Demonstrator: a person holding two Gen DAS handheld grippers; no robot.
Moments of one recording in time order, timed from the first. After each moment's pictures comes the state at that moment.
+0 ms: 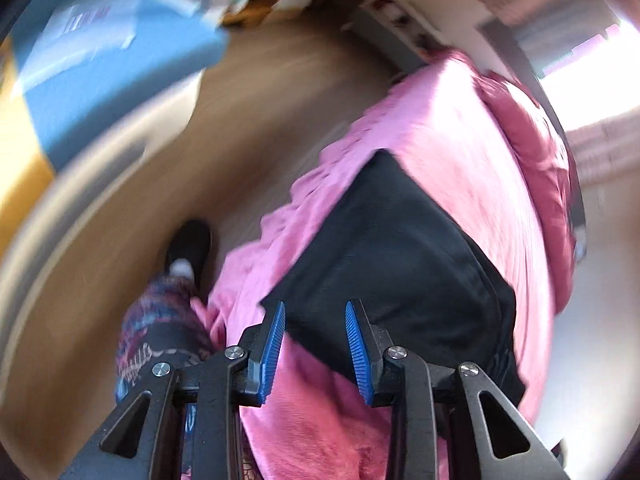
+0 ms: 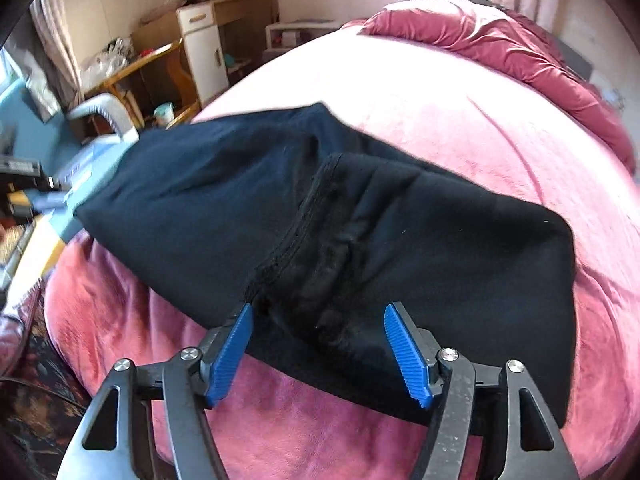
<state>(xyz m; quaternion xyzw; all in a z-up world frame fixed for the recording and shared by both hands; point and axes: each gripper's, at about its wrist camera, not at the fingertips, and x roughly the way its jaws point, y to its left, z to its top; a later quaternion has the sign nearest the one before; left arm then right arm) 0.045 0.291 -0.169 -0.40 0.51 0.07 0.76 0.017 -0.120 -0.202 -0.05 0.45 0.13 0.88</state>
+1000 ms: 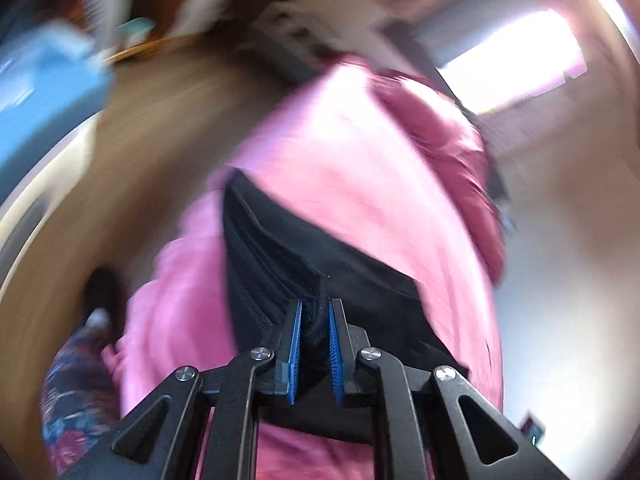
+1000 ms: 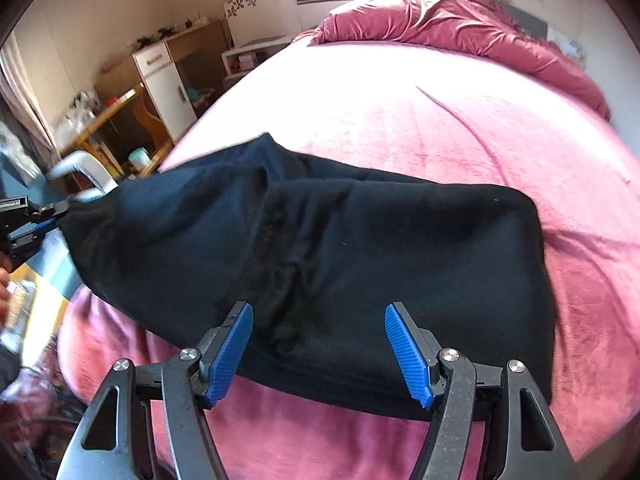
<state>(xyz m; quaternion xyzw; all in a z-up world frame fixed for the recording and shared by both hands) 0.077 0.209 -0.108 -0.34 0.42 -0.12 0.83 0.029 -0.156 -0.188 0.06 0.45 0.11 0.89</state>
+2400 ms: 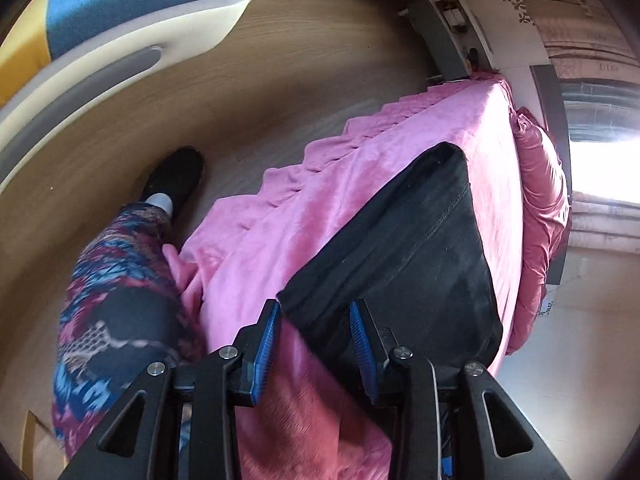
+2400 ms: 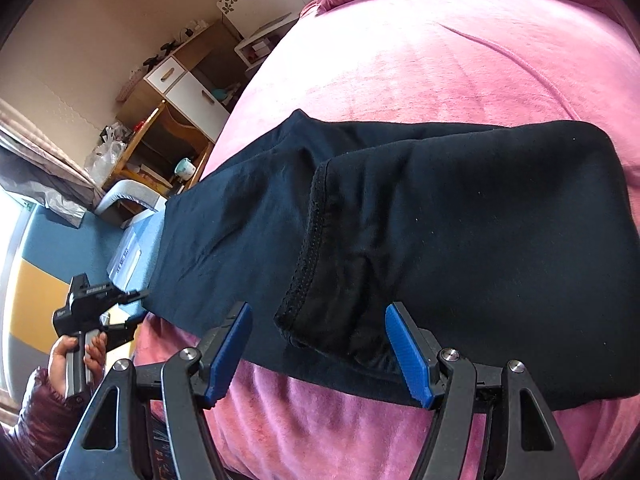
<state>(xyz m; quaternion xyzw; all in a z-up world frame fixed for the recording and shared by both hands) 0.054 0.300 -0.234 -0.52 0.52 0.07 0.68 0.061 -0.147 -0.216 0.16 0.50 0.16 0.84</state>
